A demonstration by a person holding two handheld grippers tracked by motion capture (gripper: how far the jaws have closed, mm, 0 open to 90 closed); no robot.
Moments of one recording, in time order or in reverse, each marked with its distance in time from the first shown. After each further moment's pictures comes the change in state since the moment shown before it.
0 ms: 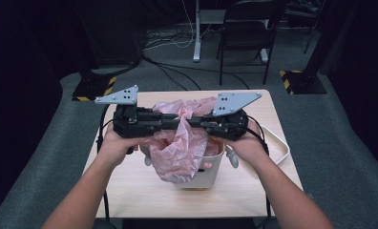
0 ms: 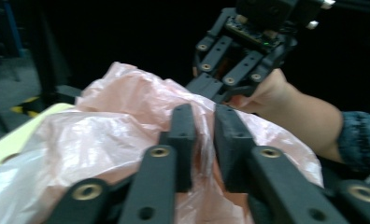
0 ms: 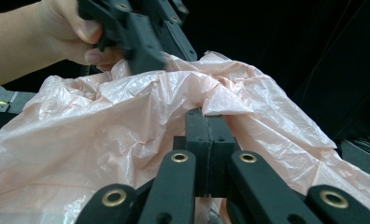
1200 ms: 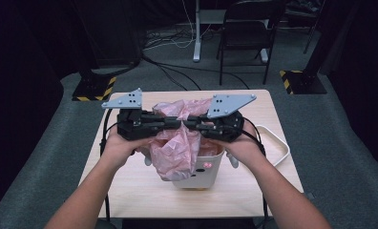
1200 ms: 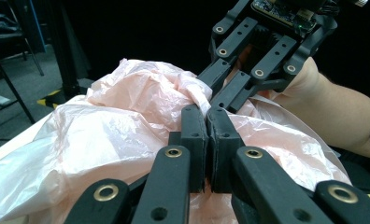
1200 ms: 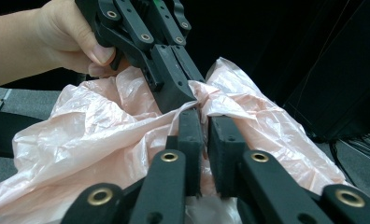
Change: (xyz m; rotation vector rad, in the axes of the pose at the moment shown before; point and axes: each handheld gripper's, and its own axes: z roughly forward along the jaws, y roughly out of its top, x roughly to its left) left arm -0.004 -0.006 0.007 0.039 0.108 0.042; right arm 0.007 0.004 0.007 0.008 -0.014 -0.015
